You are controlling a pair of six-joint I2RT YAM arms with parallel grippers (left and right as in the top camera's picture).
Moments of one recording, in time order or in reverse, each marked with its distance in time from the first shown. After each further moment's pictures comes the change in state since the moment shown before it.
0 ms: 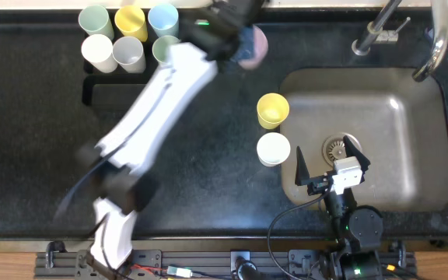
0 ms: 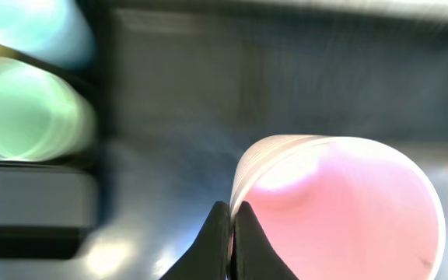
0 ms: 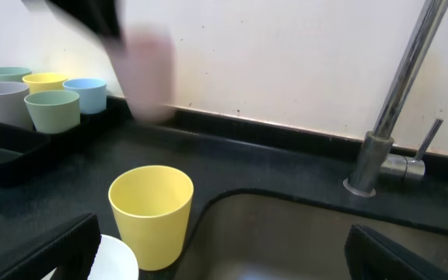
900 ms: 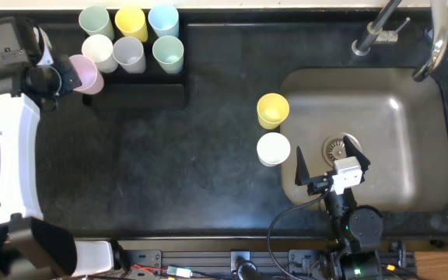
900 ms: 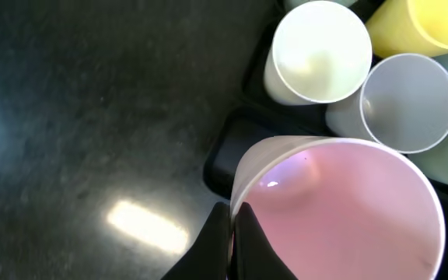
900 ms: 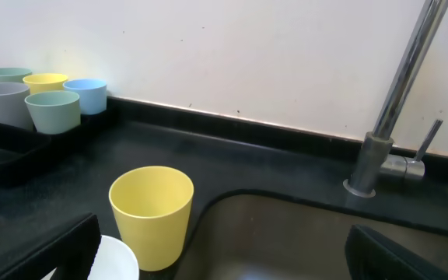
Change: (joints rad) left arm 0.793 -0.484 -0.844 0.290 0.206 0.379; right arm 0.000 0.000 0.000 0.000 0.000 0.000
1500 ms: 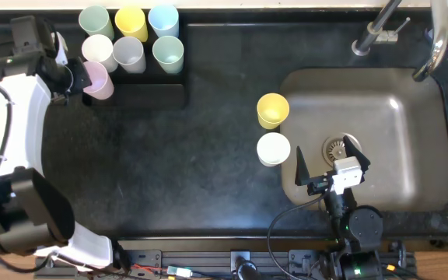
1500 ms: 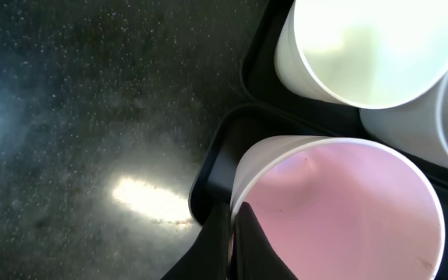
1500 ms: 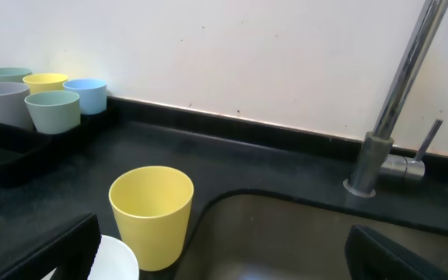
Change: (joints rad) left arm 0.000 0.179 0.000 0.062 0.015 0.025; right arm 0.000 0.000 0.000 0.000 0.000 0.000
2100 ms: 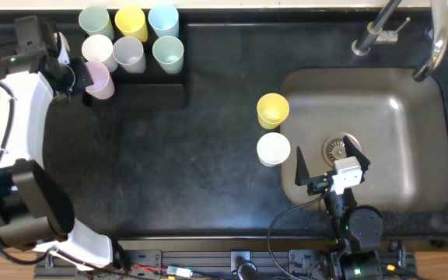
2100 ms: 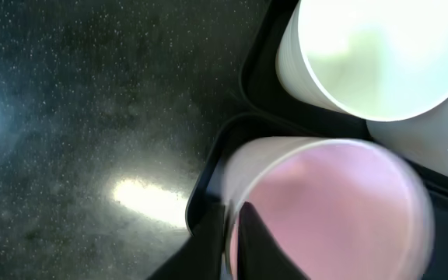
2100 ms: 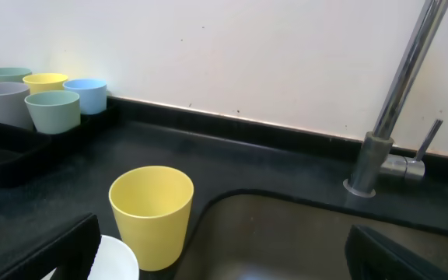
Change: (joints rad) left arm 0.000 0.028 0.000 0.025 0.000 0.003; right arm 0.000 0.000 0.000 0.000 0.000 0.000
